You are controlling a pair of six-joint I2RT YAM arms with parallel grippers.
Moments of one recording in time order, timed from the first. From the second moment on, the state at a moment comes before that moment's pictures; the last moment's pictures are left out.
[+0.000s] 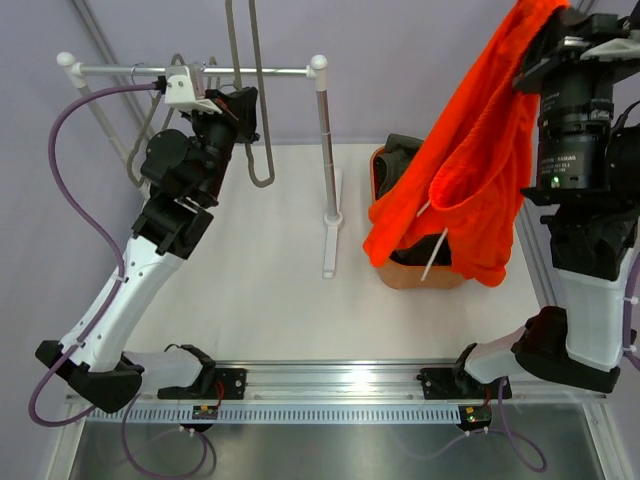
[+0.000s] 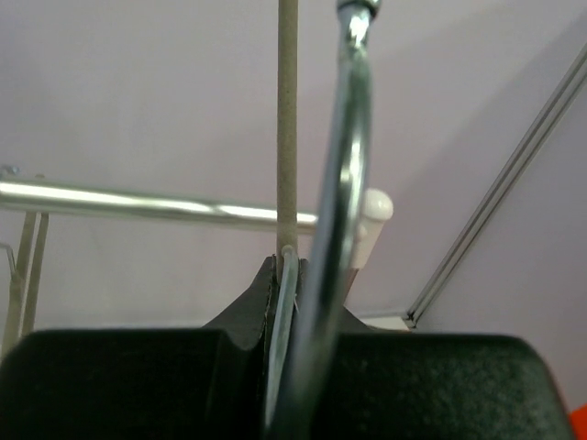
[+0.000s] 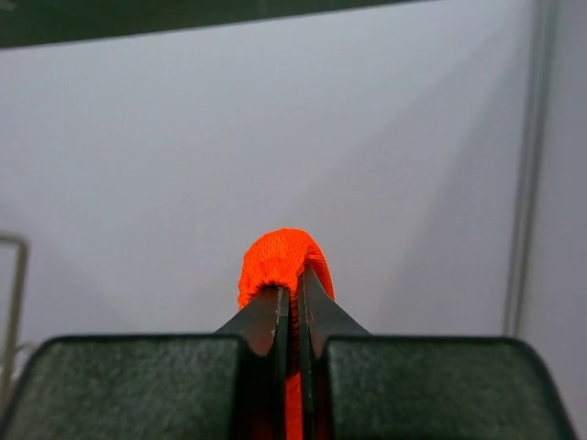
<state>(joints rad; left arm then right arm) -0.57 1.23 1.56 0.02 -0.30 -0.24 0.95 1.43 2.46 -0.24 0.78 -0.50</state>
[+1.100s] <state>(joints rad) -0.57 1.11 1.33 0.02 -0.27 -0.23 0.31 1.31 1.51 -0.18 0.70 0.06</state>
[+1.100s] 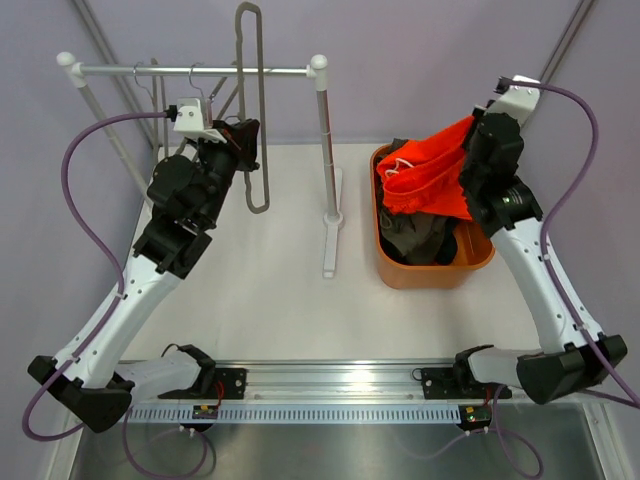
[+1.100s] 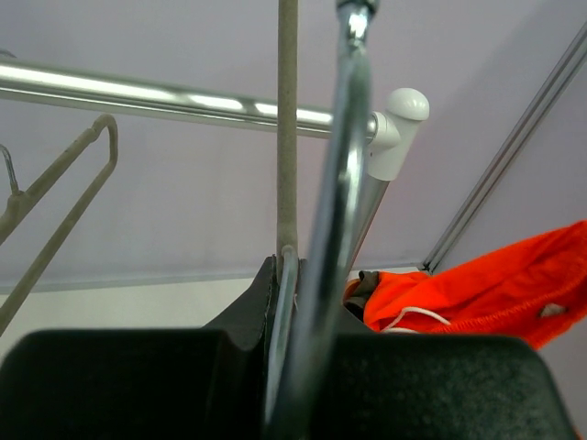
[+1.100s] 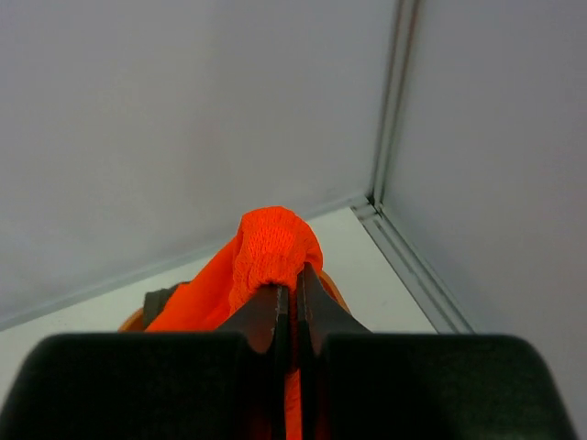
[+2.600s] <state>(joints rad) -0.57 1.27 1.68 -0.75 -0.18 -0.28 0.25 1.38 1.28 -0.47 0.24 0.53</state>
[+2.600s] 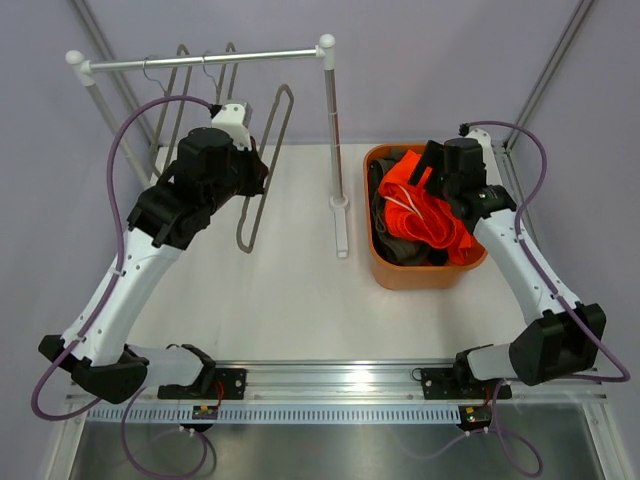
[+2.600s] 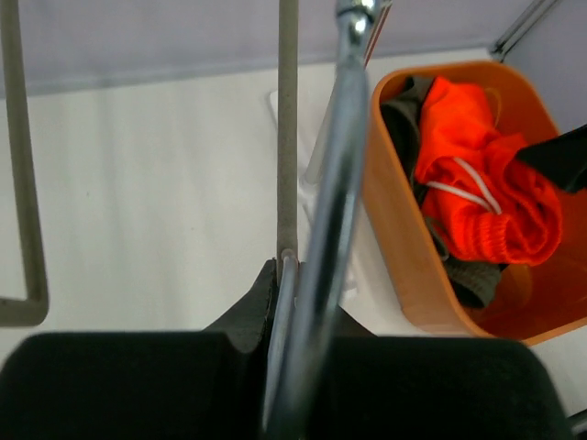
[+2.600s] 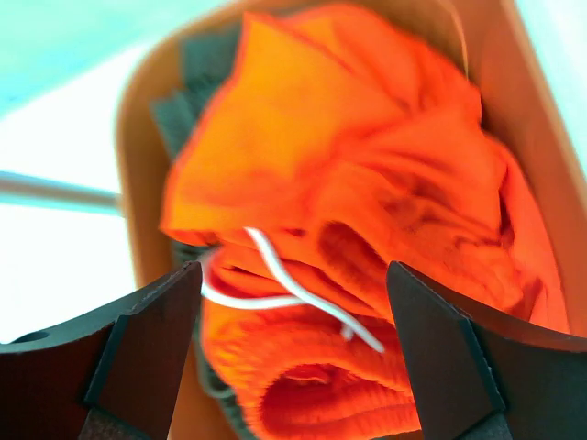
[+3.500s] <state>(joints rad) -0.35 1.82 2.34 -1.04 -0.02 -0.24 0.25 1.32 1.42 -0.50 0.19 0.48</state>
